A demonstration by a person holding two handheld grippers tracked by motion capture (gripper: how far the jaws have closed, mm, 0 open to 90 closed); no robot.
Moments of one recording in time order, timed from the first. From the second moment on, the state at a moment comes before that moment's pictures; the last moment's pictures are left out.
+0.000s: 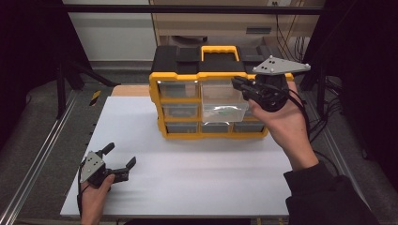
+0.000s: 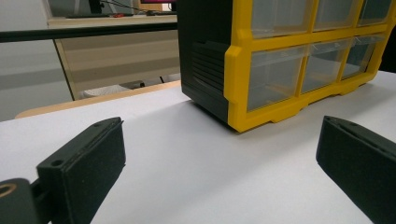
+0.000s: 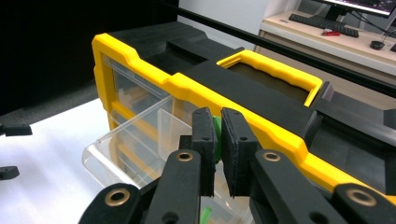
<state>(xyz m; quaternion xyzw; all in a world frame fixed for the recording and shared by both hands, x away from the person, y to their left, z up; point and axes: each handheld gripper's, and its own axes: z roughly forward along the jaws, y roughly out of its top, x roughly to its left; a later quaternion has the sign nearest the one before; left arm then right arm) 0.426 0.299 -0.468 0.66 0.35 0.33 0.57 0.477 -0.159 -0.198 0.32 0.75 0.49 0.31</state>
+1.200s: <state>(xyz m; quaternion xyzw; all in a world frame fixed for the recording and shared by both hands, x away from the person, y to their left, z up) 0.426 0.299 -0.468 0.66 0.35 0.33 0.57 0.488 -0.139 -0.201 0.32 0.79 0.43 0.29</state>
